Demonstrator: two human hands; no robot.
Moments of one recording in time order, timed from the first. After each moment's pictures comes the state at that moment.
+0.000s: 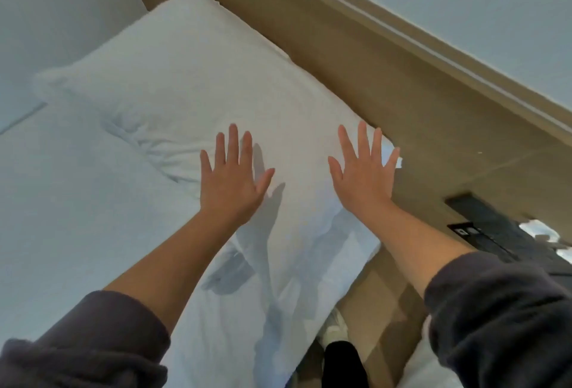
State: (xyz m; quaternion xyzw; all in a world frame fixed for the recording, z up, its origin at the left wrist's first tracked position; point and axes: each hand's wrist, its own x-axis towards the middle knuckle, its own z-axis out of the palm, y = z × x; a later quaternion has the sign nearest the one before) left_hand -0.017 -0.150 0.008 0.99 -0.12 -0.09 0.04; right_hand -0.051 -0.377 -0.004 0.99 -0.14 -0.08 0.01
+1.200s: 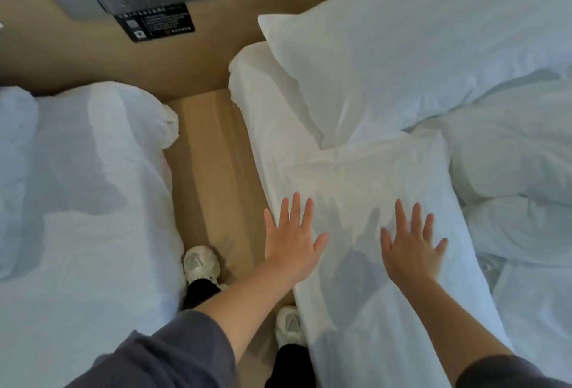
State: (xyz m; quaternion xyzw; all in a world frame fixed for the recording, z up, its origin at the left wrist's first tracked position) left_hand -0.719 -0.325 -0.094 0.71 -0.61 -0.34 -0.12; right_hand -0.929 -0.376 -0.101 0.66 -0.69 -0.25 -0.14
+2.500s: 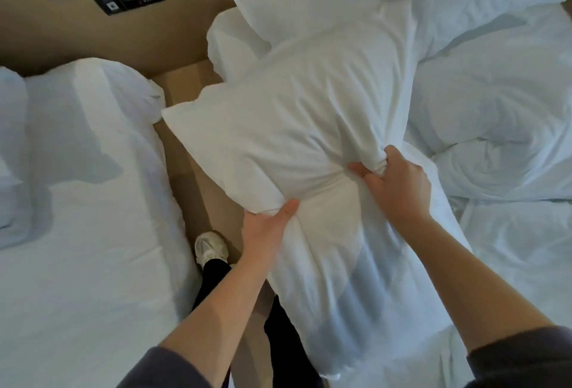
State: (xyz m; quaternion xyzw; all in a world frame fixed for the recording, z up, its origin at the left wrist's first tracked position) left_hand -0.775 -0.252 -0.047 0.75 -0.02 -0.54 0.38; right_hand -0.951 -0.377 0.013 0.68 -0.69 0.03 -0.25
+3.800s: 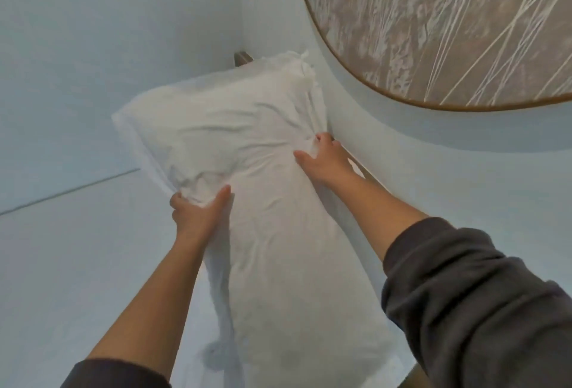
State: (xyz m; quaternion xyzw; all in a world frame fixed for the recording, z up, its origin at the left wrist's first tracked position) left_hand 0.009 -0.110 0.225 0.73 0.39 0.04 0.57; right_hand 0.129 -0.322 0.265 0.95 -0.01 -0.08 -0.32
